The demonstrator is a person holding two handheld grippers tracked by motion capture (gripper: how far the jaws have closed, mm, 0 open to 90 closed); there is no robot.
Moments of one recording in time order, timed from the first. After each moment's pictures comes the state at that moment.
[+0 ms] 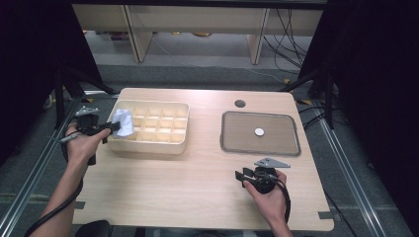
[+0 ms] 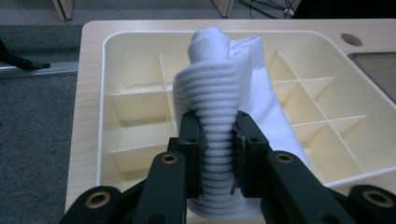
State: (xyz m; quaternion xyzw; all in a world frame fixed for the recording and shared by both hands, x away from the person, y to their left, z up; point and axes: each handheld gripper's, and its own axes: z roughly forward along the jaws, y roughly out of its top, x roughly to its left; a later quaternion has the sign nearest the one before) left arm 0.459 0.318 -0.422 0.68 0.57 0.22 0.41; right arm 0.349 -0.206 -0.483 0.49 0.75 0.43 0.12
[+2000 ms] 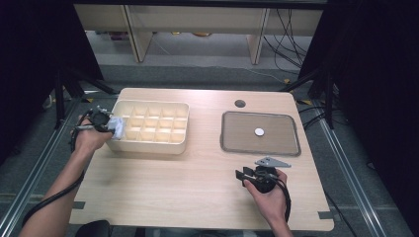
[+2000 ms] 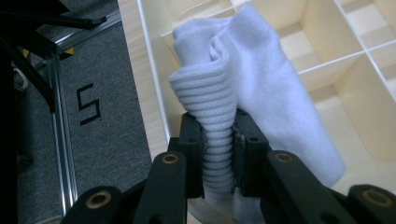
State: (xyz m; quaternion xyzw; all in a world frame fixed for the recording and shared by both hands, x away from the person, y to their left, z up) left arm 0.497 0.316 -0.443 0.79 0.54 0.25 0.17; right arm 0.350 -0.206 -0.481 0.49 0.75 0.43 0.12
